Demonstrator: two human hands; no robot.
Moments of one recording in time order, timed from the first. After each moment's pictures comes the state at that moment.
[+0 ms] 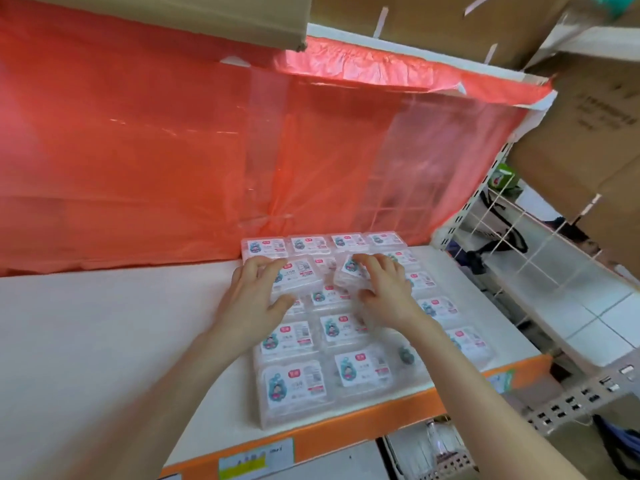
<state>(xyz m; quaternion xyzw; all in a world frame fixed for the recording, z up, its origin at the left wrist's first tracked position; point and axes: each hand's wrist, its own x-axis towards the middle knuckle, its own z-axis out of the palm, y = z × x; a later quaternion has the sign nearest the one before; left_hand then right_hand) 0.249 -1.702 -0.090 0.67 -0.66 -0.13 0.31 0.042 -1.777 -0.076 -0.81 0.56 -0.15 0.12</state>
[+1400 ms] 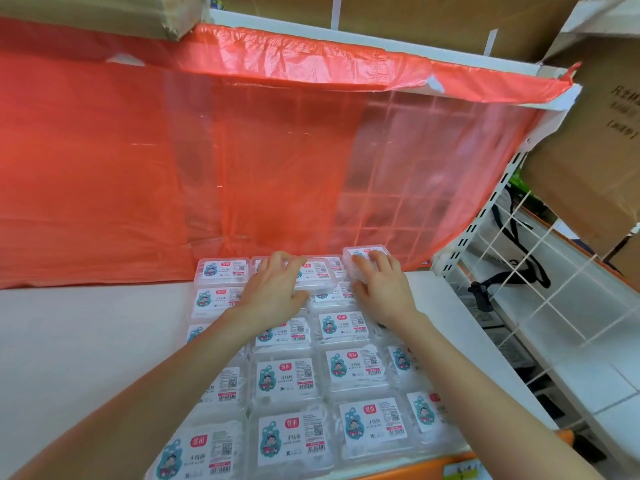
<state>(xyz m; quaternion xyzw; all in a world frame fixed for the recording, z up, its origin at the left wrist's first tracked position) 0.177 -1.813 -0.087 0.72 -0.67 -0.09 0.18 -0.007 -1.897 -0.101 -0.85 0.50 -0.13 0.00</state>
